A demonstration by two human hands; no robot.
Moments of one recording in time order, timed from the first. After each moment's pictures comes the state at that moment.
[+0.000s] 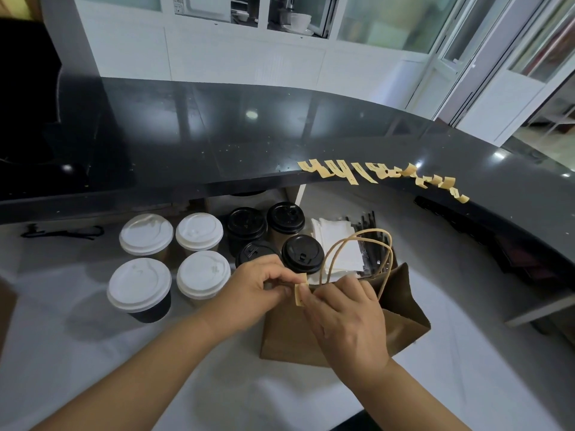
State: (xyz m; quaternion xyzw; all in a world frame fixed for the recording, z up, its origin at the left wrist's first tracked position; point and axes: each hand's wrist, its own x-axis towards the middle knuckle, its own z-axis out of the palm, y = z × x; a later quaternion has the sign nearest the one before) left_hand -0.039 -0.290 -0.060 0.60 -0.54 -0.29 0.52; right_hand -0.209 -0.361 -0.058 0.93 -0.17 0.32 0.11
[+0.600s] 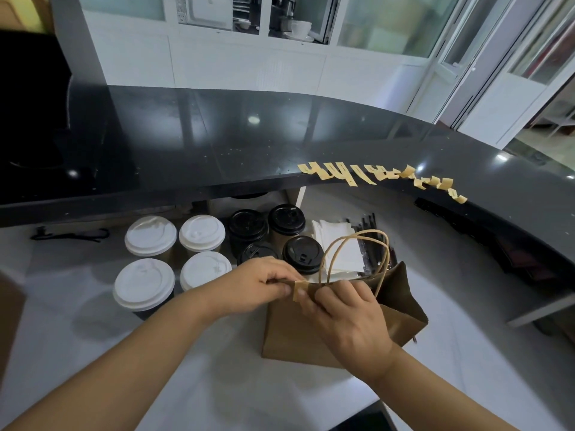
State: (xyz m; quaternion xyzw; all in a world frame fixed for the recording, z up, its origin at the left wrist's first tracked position) left_hand -0.021 -0.296 -0.048 0.59 -0.63 -0.37 0.35; right_hand -0.221 -0.377 -0.066 0.93 -0.06 0.28 0.22
